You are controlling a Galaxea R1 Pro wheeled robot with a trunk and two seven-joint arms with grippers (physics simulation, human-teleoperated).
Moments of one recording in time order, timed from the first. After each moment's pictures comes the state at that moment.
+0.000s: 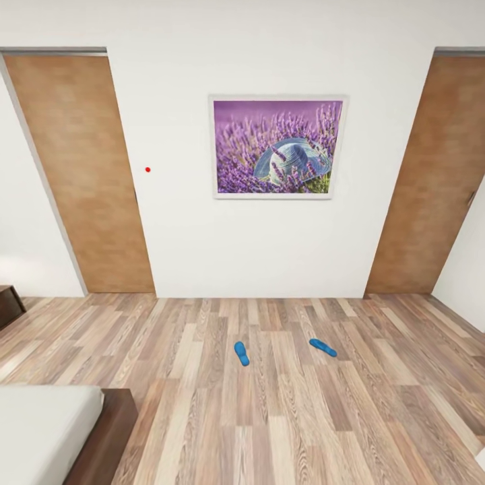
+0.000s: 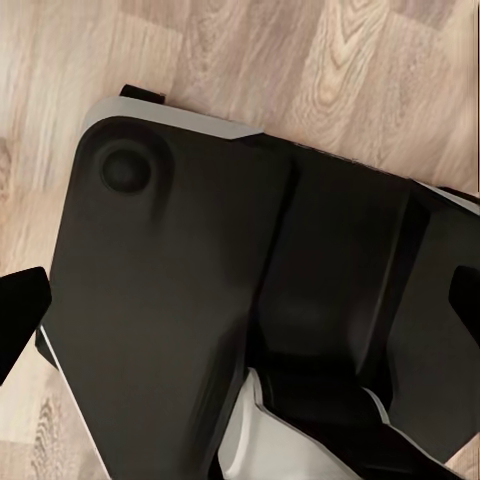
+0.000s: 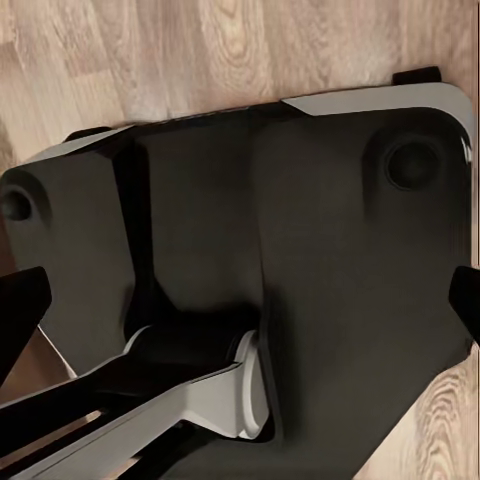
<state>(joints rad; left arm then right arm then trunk) -0.11 -0.05 -0.50 -0.03 0.81 -0.05 -0.05 -0.18 -0.06 -0.40 0.05 0.22 0.07 0.35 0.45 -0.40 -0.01</state>
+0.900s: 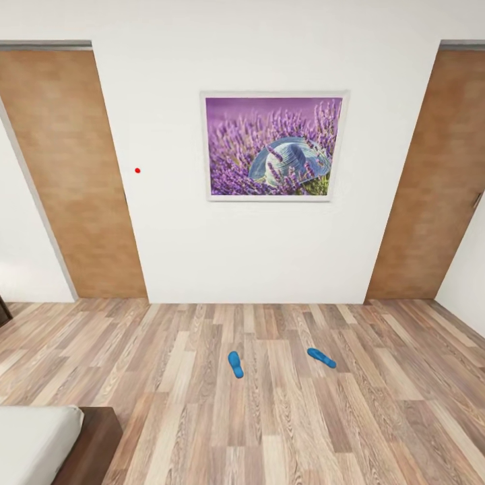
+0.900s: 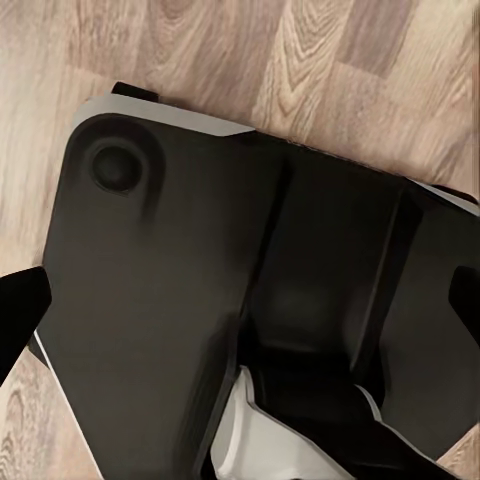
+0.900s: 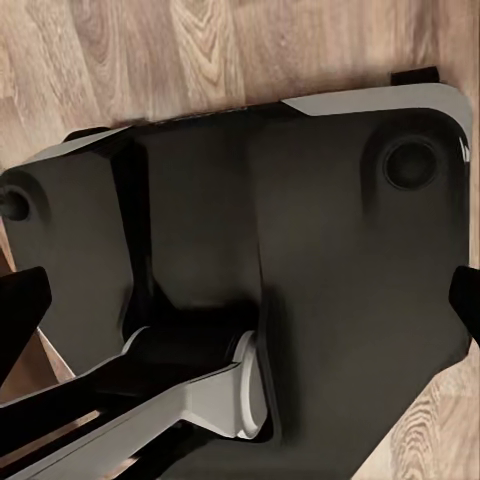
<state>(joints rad) -0.11 -0.06 -0.50 -0.03 0.81 -0.05 -0.05 -0.18 -0.06 -0.40 0.05 0.22 0.07 0.35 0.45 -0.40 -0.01</state>
